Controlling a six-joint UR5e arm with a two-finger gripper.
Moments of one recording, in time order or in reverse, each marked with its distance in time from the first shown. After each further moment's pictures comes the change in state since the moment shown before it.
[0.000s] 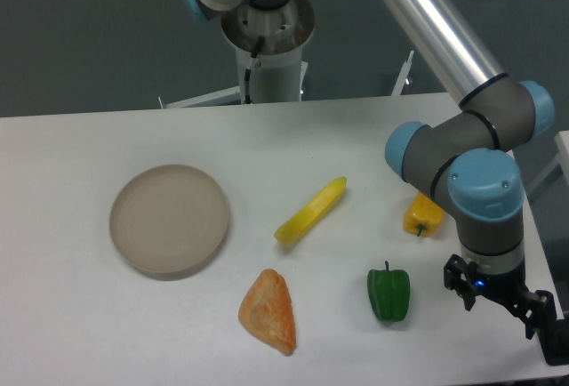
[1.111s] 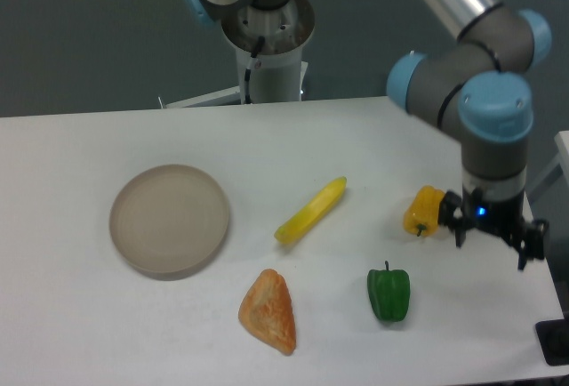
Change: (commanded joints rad) arm 0.155 0.317 -0.328 -0.176 -0.141 0.002
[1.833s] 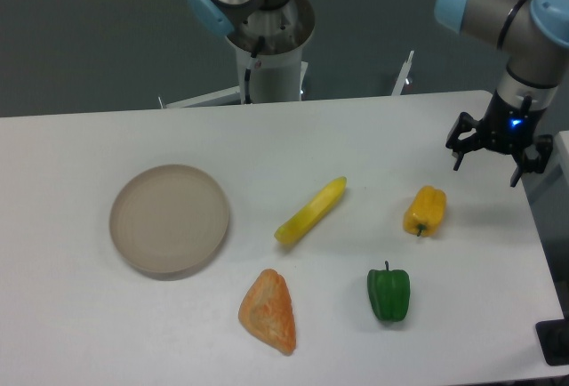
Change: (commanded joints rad) arm 0.215 0.094 -0.242 0.003 -0.270 -0.001
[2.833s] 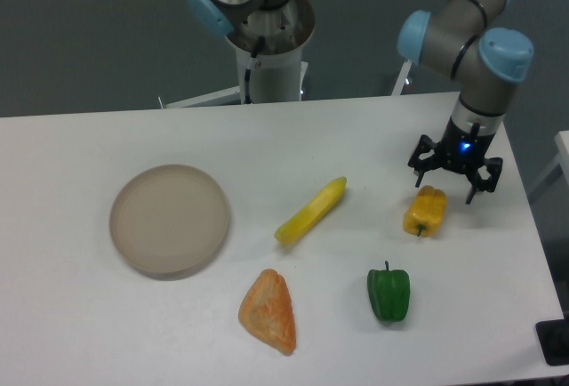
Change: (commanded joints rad) arm -0.058 -0.020 -0.209 0.253 0.003 0.011
